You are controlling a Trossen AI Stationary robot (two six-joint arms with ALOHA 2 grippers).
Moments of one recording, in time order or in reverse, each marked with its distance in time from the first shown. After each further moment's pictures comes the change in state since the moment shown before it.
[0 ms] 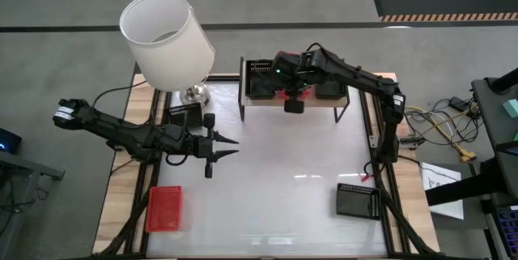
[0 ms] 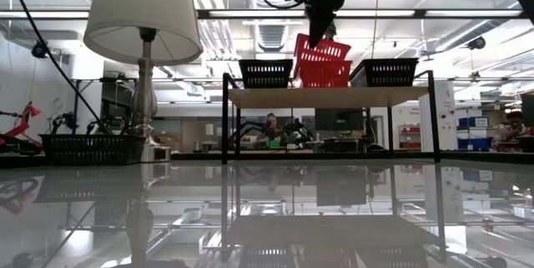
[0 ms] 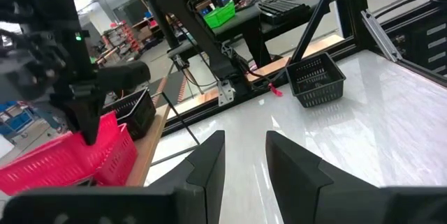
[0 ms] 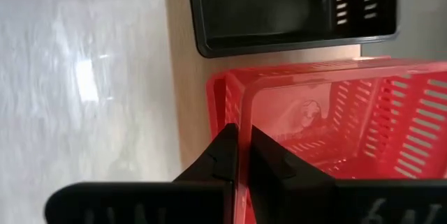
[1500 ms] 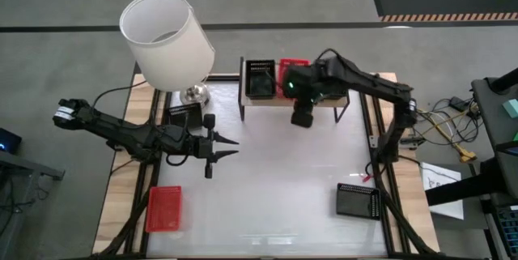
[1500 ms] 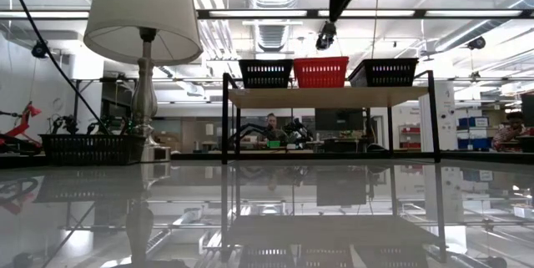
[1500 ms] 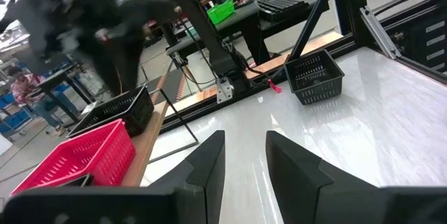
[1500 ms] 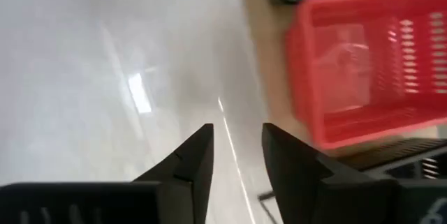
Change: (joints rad) left arm 0.000 0.000 -0.010 0.000 0.000 -0.006; right arm 0.128 -0.111 -0.009 -0.151 -0.073 0.338
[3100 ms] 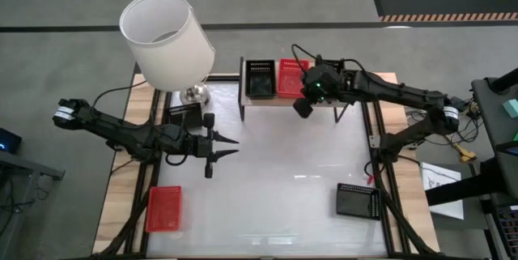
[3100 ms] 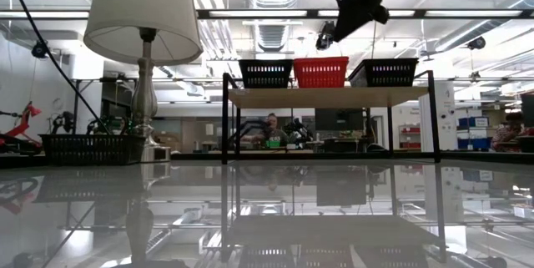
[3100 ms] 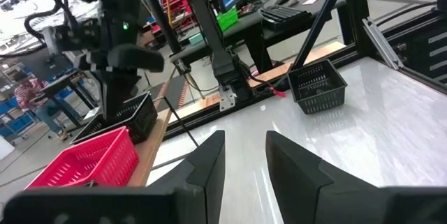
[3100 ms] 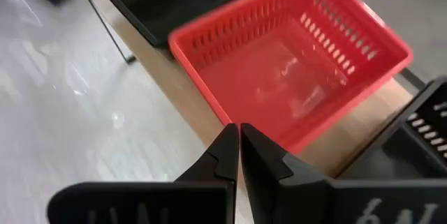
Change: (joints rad) left arm 0.000 0.000 -0.001 0.035 0.000 0.000; right arm -0.094 -0.393 -0.688 0.675 0.152 0.252
